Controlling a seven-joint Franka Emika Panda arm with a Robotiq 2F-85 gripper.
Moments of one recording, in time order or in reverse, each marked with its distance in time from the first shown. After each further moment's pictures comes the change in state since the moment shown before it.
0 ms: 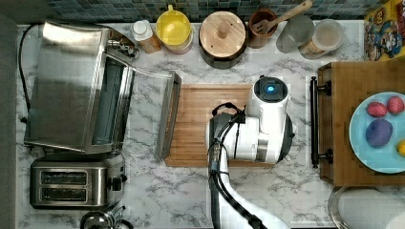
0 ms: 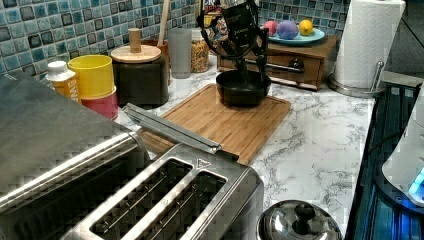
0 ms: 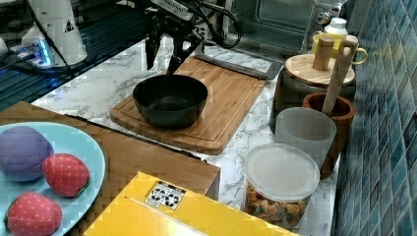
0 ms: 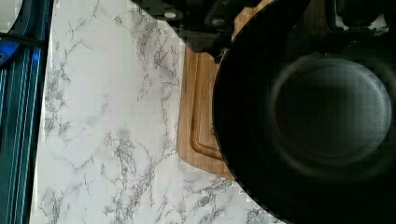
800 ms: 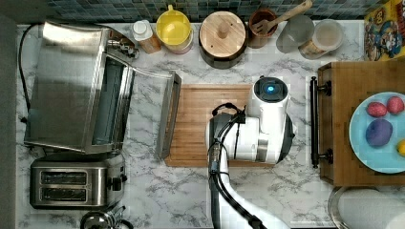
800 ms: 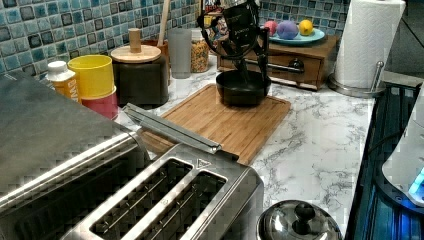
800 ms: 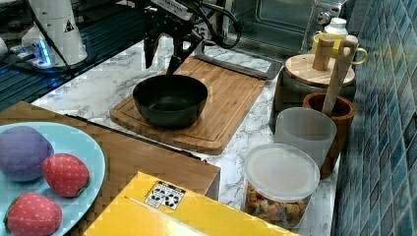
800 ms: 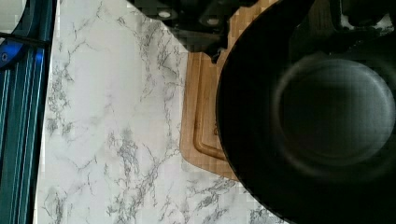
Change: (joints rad) arm 0.003 -0.002 -0.004 0.000 -0.001 -0.008 0.000
